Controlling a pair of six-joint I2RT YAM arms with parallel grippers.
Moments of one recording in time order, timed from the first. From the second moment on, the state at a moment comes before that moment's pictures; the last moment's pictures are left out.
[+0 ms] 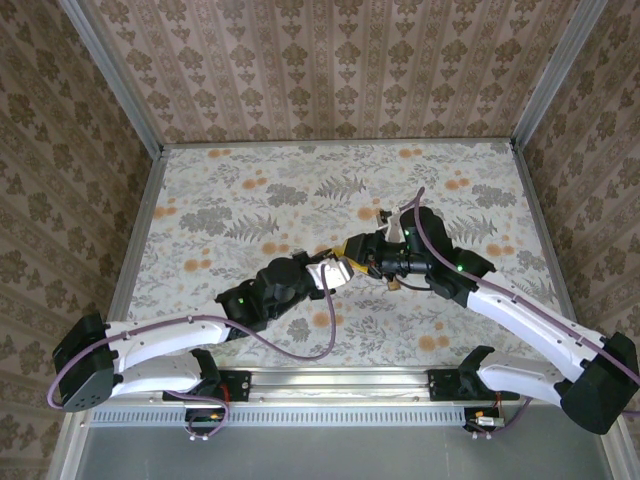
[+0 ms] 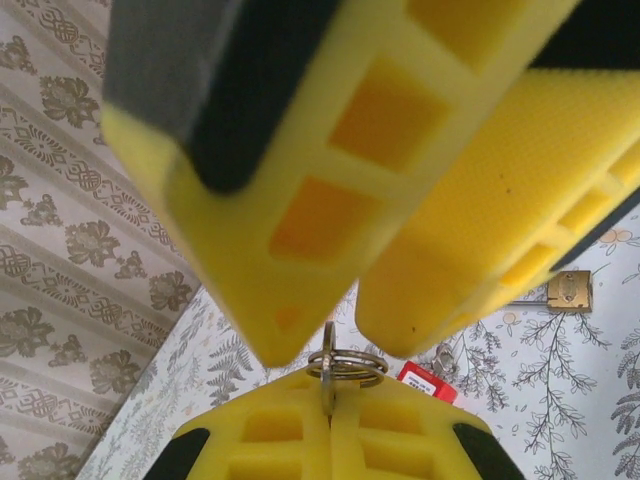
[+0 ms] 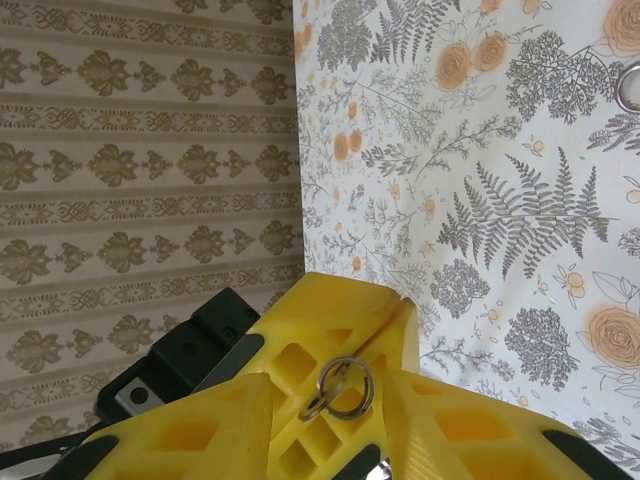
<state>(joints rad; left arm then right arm) -1.14 1.11 0.62 0.23 -0.27 0.55 0.66 1.09 0.87 -0.26 -0.44 1.20</state>
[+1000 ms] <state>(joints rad) -1.18 1.18 0.65 0.19 -0.39 0.71 0.66 1.13 0.83 -0.24 -0.44 1.22</state>
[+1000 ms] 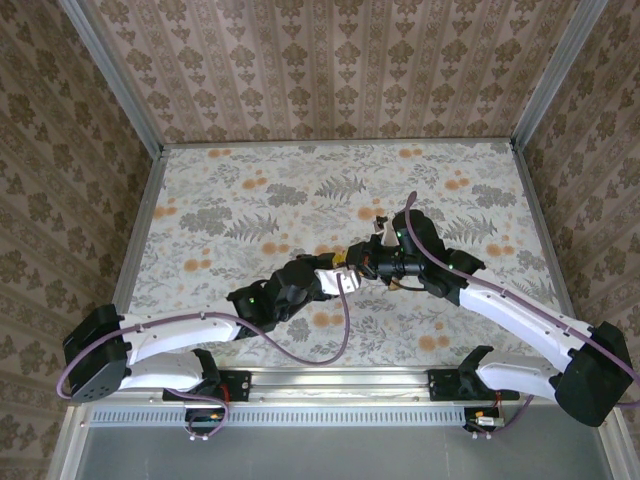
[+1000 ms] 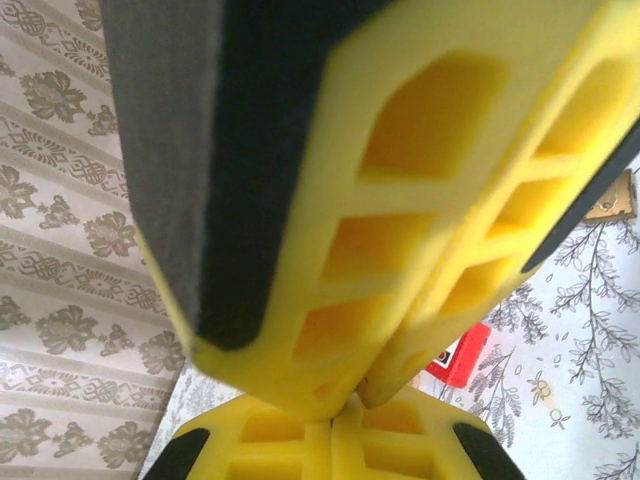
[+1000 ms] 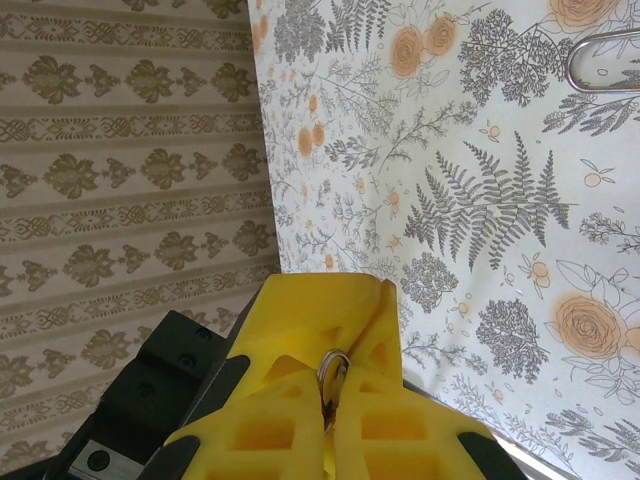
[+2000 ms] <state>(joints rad) -1.30 1.42 0.57 1.13 -0.64 1.66 0.39 0.98 0.96 -0.30 -0.62 0.72</state>
